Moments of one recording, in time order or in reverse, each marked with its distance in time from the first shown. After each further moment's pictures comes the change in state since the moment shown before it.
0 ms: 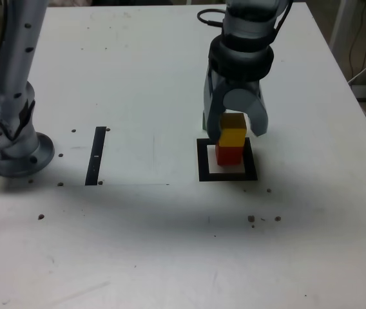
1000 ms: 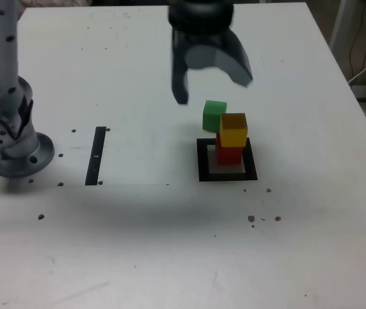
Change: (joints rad) arm 0.101 -0.230 0.106 0.072 0.007 0.105
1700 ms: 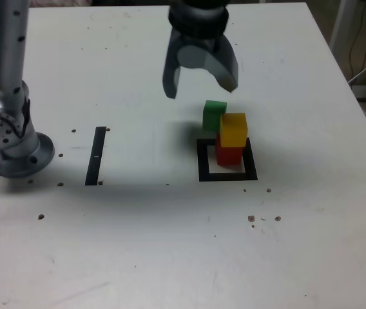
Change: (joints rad) arm 0.114 0.129 -0.005 0.008 0.048 0.220
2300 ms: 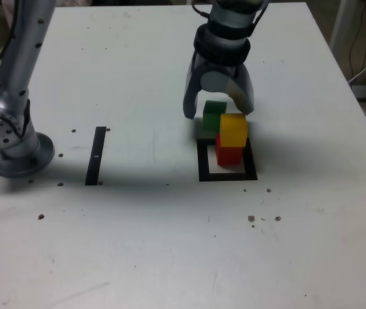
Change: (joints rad) arm 0.004 0.153 -0.052 -0.050 -0.024 0.000
